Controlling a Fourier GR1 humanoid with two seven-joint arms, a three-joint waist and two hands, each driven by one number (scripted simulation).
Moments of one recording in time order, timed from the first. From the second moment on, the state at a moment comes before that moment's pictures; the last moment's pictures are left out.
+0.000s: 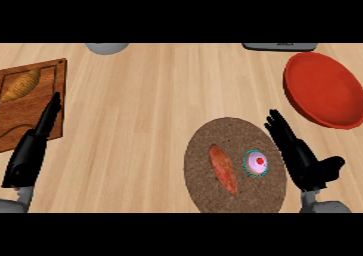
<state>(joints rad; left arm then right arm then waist) -0.06 0.55 -0.22 -1.53 0.04 0.30 -0.13 -0.03 -0.22 0.13 -1.43 -0.21 0.06 -0.10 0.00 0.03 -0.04</state>
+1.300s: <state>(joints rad) -0.11 0.27 -0.32 -1.58 0.37 0.12 0.07 0.29 -0.30 0.28 -1.92 0.94 -0.36 0.56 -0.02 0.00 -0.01</state>
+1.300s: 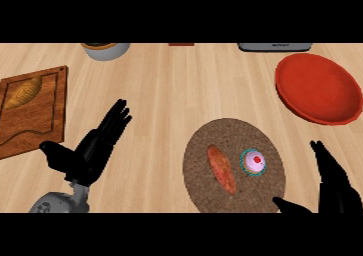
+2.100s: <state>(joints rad) -0.17 0.25 -0.31 -1.53 0.37 0.10 0.09 -0.05 -0.03 0.36 -1.93 1.07 0.20 1.16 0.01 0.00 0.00</state>
